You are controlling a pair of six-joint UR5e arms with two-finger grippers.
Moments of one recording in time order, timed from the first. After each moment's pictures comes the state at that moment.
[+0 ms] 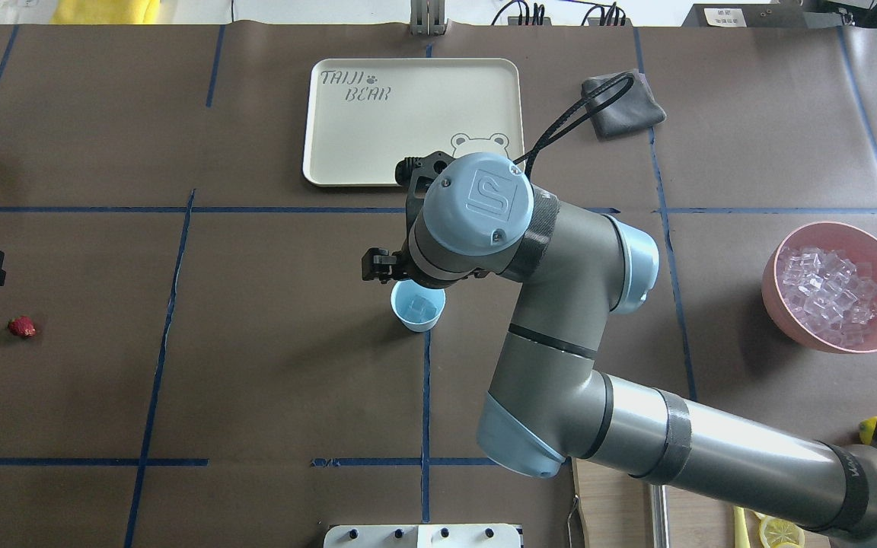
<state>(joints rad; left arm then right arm) -1.05 -1.49 -1.90 -1.69 -2.19 -0.72 0.50 -0.81 1.73 -1.55 1.81 1.22</state>
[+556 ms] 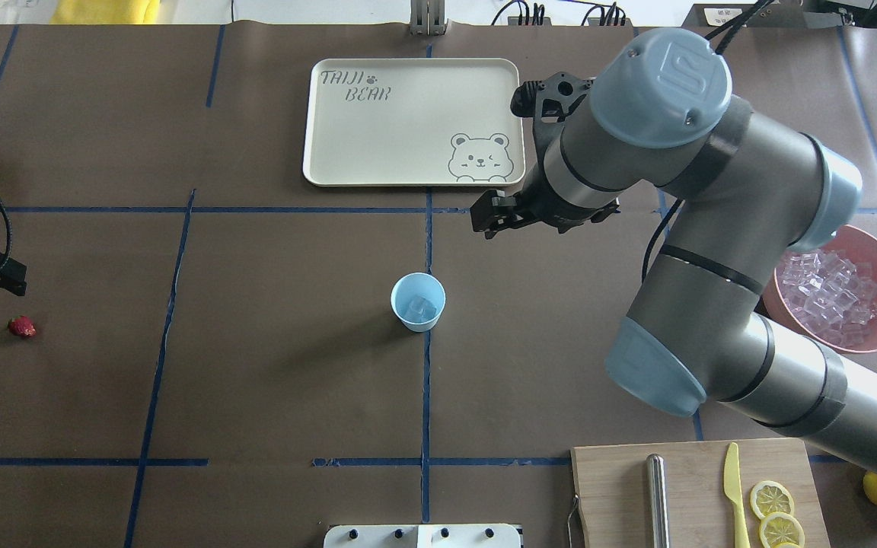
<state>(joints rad) -0.98 -1.48 -1.79 -1.90 -2.14 -0.83 0.70 -0.98 1.96 -1.70 1.98 0.98</state>
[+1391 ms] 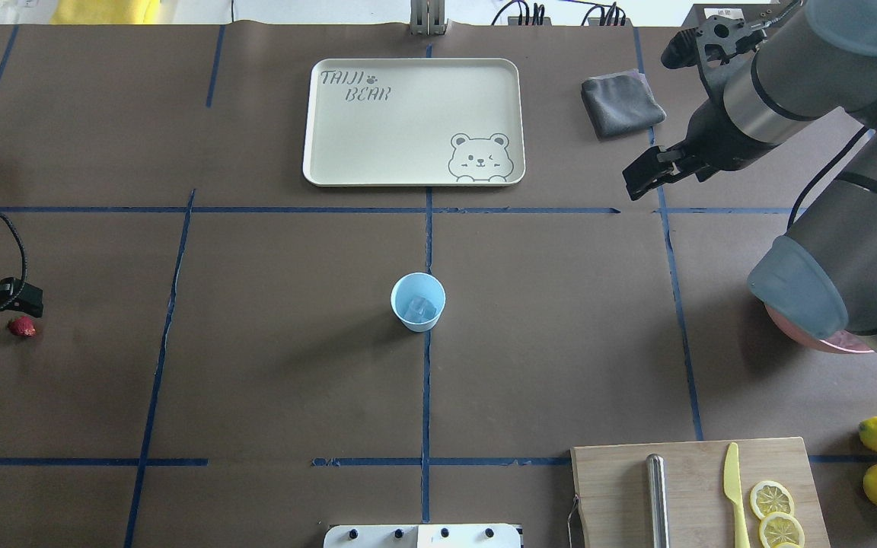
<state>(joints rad) -0.89 -1.44 -1.74 -2.04 -2.10 -0.93 0.92 -1.17 2.01 -1.71 2.11 0.60</state>
